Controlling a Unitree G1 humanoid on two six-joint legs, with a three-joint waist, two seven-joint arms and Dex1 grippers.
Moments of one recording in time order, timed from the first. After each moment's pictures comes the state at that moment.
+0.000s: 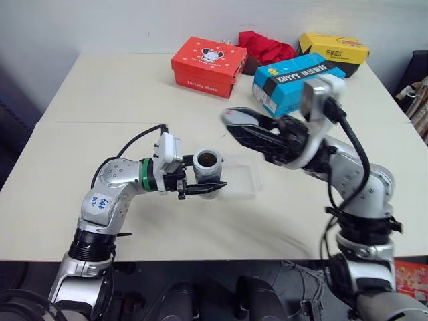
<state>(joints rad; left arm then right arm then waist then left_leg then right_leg) -0.52 0.49 -0.05 -0.14 -0.47 0.36 -1.06 -0.61 -0.44 -0.17 -0.22 0.93 0.73 0.87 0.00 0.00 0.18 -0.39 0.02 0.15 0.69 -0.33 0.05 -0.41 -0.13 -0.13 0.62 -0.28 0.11</state>
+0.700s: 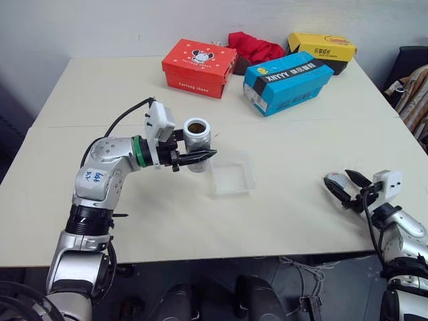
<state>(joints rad) -0.72 0.50 -0.04 0.07 -0.41 0.40 -0.99 -0.33 -0.63 -0.40 0.76 0.44 -0.18 0.98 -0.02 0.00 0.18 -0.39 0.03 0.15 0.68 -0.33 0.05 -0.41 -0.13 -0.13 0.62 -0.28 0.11</state>
